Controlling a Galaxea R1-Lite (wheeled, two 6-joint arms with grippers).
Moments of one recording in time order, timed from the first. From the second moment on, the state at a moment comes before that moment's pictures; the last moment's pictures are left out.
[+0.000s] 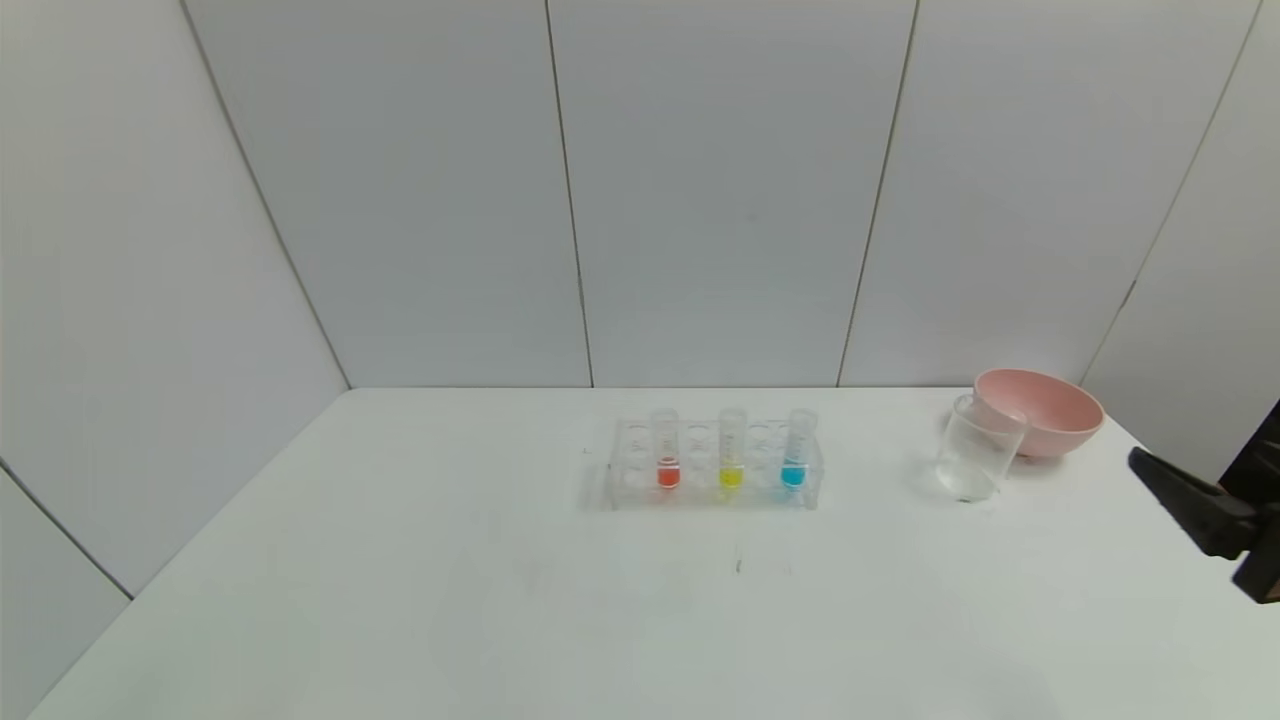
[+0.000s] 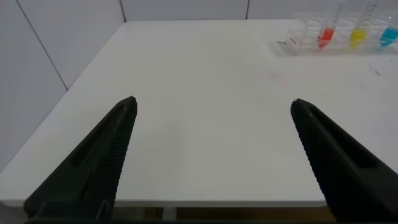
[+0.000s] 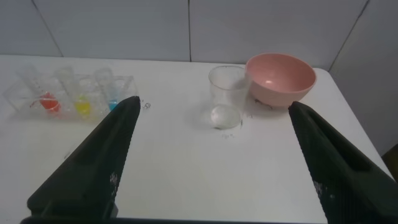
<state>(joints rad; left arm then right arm) 0.00 0.00 0.00 0.00 0.00 0.00 0.16 1.11 -0.30 -0.75 -0.11 0.04</state>
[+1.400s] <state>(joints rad) 0.00 0.00 0.00 0.00 0.00 0.00 1.00 1.88 -0.73 -0.78 -0.79 0.40</state>
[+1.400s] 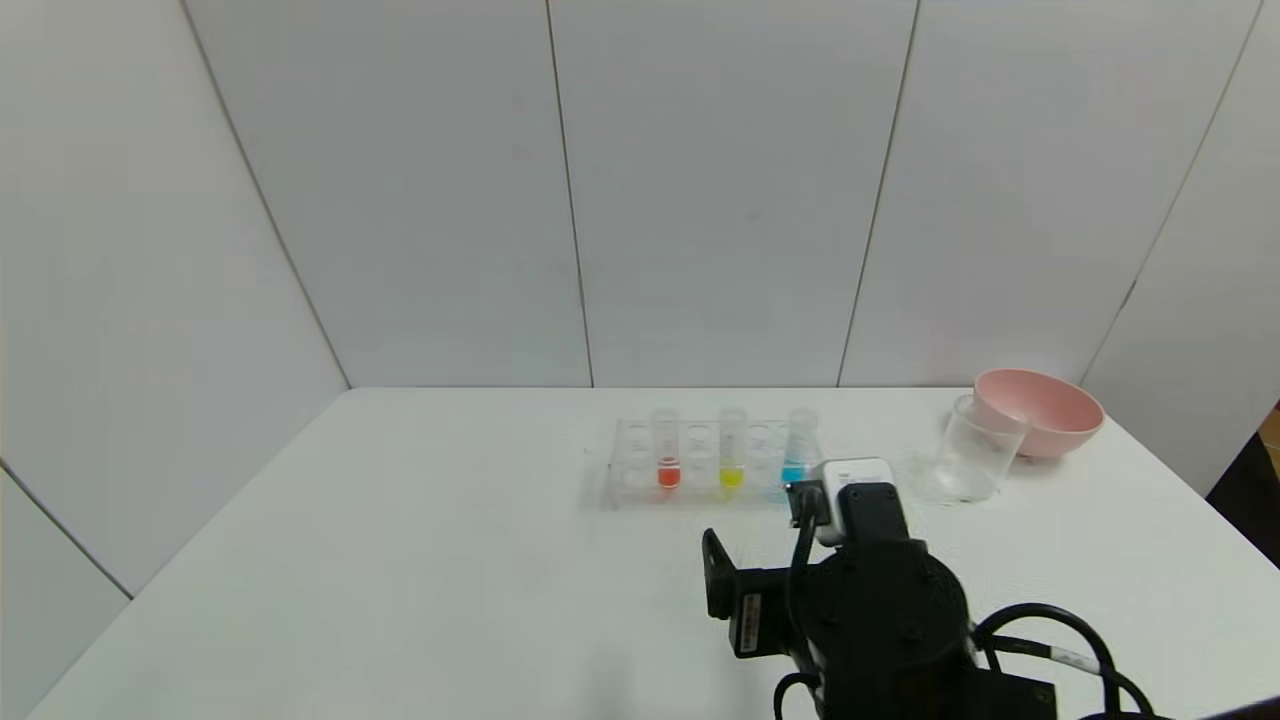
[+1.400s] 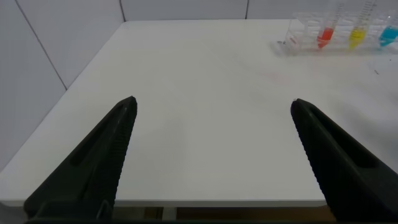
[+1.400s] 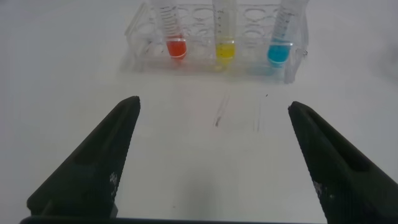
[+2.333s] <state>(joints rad) 0.00 0.00 0.00 0.00 0.00 0.00 0.88 2.12 -0.99 -0.78 -0.79 0.29</state>
